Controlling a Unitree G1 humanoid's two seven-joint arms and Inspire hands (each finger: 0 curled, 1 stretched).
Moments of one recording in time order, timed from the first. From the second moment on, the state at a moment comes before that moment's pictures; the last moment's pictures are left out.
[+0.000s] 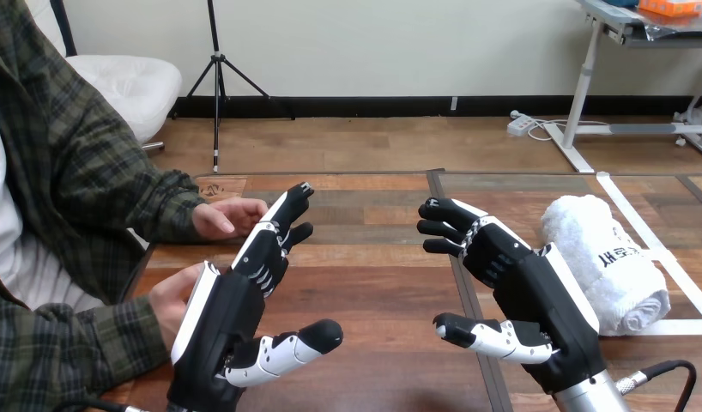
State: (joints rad) left arm 0.09 0.09 -0.06 0.43 -0.13 -0.99 -0.34; right arm -0.05 -0.12 -0.09 0.56 0.23 -0.88 0.62
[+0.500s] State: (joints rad) left arm 0.09 0.09 -0.06 0.43 -0.13 -0.99 -0.34; right arm -0.05 -0.13 -0.09 0.56 0.23 -0.88 0.61
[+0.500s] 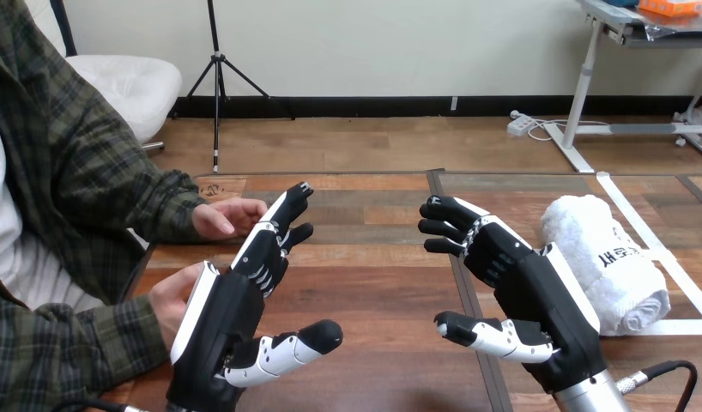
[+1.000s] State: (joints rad) left arm 0.09 0.10 -0.06 0.43 -0.13 -0.99 -0.34; right arm -0.05 -0.13 -0.09 0.55 0.23 -0.88 0.58
